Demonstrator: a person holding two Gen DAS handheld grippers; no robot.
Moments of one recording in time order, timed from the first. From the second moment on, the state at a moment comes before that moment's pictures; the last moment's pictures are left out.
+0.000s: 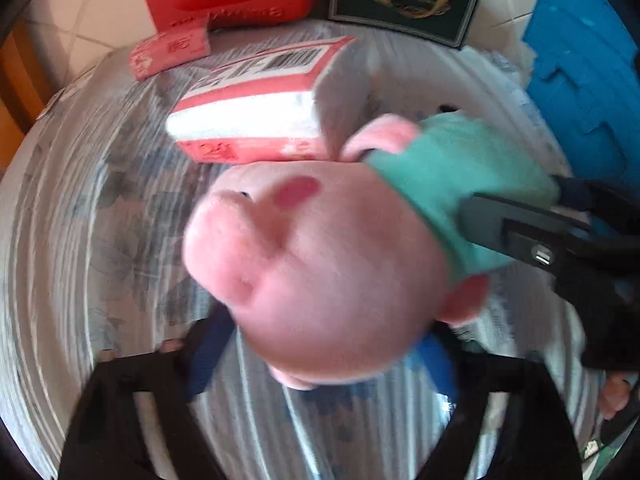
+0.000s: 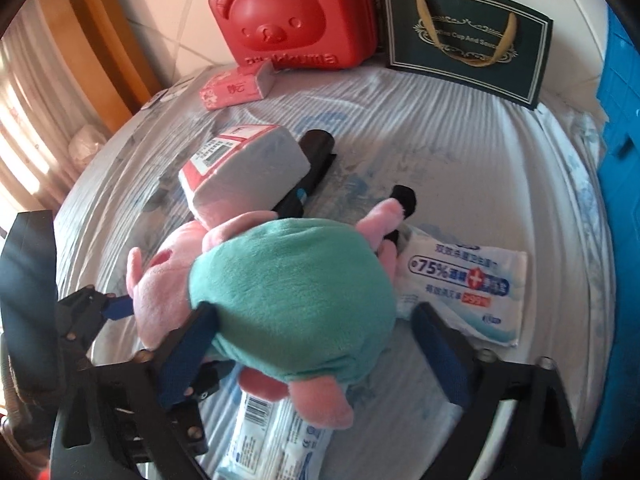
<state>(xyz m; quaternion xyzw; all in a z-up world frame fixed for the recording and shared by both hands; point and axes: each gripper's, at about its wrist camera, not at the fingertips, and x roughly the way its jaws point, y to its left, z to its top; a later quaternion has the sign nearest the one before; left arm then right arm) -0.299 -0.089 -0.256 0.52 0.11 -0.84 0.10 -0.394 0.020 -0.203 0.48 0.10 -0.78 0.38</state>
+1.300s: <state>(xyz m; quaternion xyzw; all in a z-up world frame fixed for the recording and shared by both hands) -0.241 0.044 0.006 0.26 -0.06 -0.96 -0.07 -0.264 0.182 0.057 0.25 0.01 -0.94 0.25</state>
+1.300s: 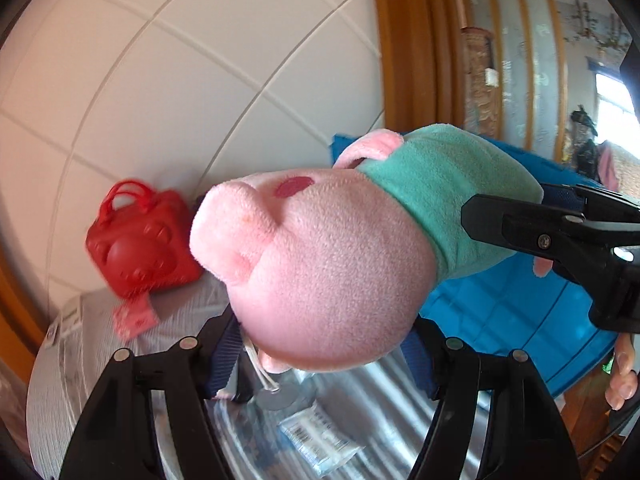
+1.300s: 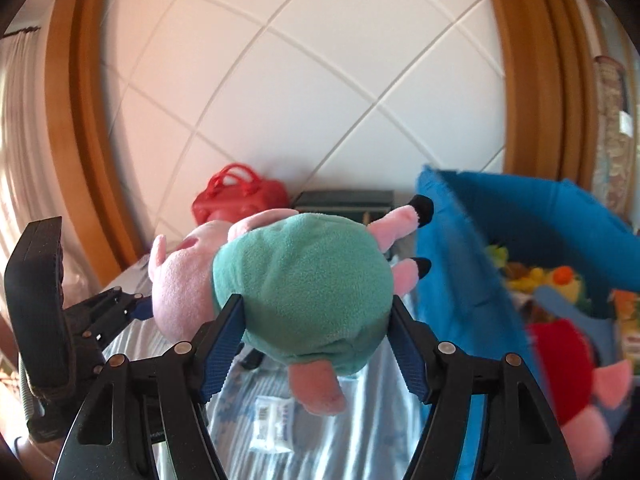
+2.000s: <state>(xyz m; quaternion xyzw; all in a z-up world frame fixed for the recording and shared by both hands) -0.339 0.296 0.057 0.30 -0.16 -0.91 -0.25 -0.279 0.419 0.114 0.25 -0.07 -0.96 0.06</state>
